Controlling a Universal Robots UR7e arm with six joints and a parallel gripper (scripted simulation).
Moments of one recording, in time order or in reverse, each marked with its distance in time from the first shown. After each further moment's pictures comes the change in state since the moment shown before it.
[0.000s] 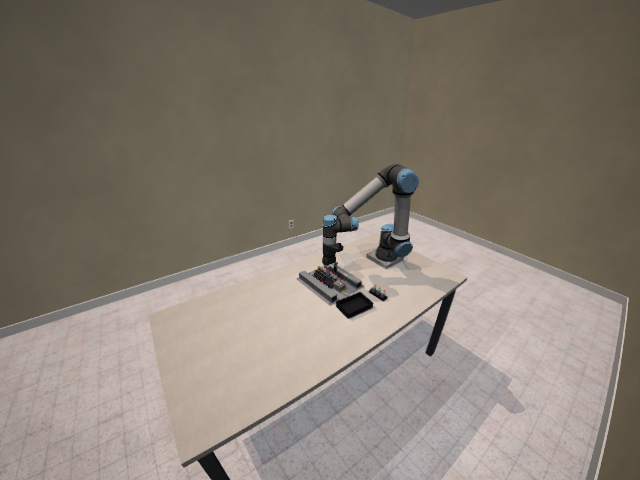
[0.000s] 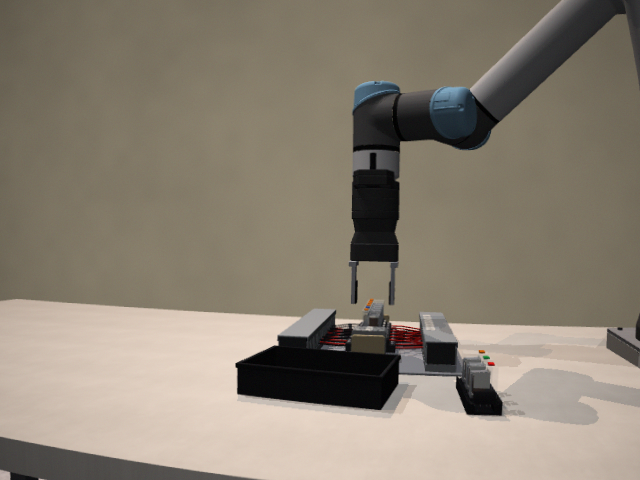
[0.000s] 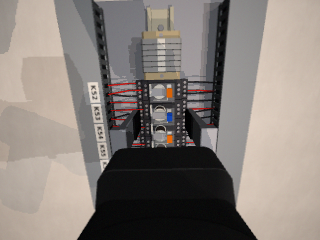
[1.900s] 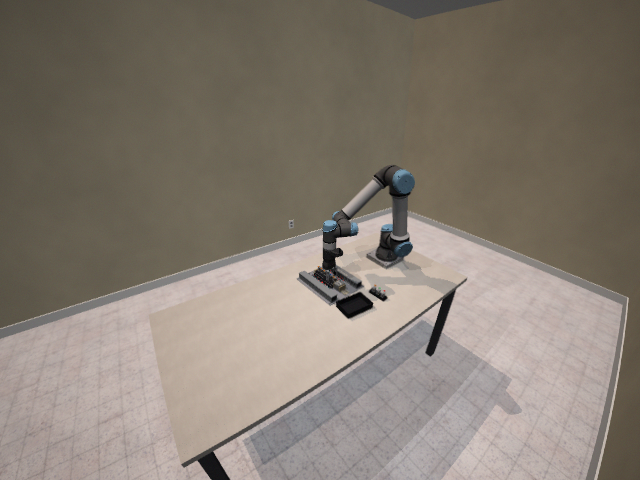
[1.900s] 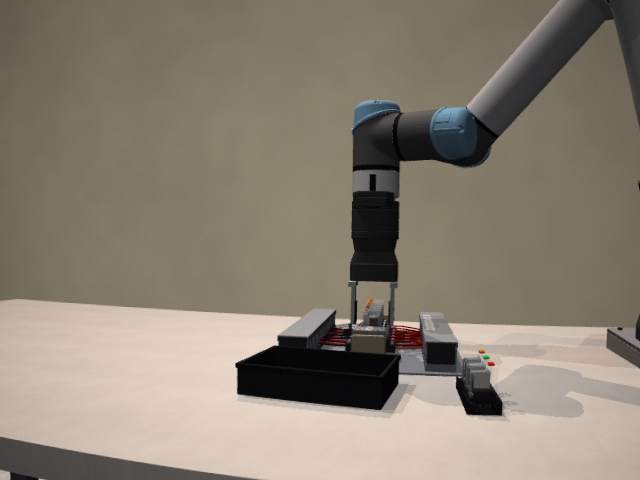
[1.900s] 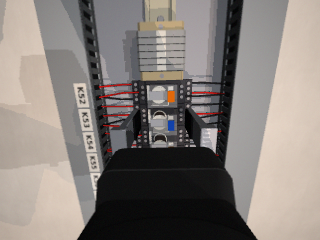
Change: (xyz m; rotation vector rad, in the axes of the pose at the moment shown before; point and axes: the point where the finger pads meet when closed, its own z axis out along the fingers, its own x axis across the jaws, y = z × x) arm 0.000 0.000 0.031 0.000 0.001 0.000
